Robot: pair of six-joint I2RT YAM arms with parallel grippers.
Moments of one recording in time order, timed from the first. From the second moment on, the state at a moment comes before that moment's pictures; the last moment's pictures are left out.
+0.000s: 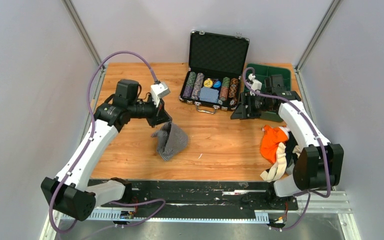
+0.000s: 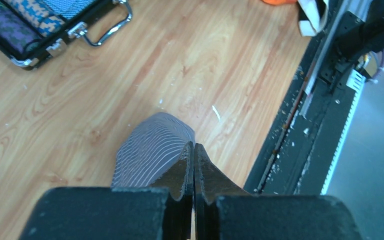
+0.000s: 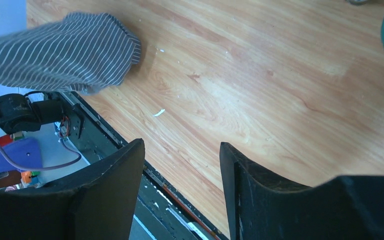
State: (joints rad) left arm -0.35 1.18 1.20 -0.72 0.72 0.27; right arm 0.11 1.45 1.22 -0.78 -0.68 0.06
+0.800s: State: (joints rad) left arm -0.21 1.95 1.55 -0.34 0.45 -0.21; right arm 0.22 1.53 1.23 -0.76 -0.63 0.05
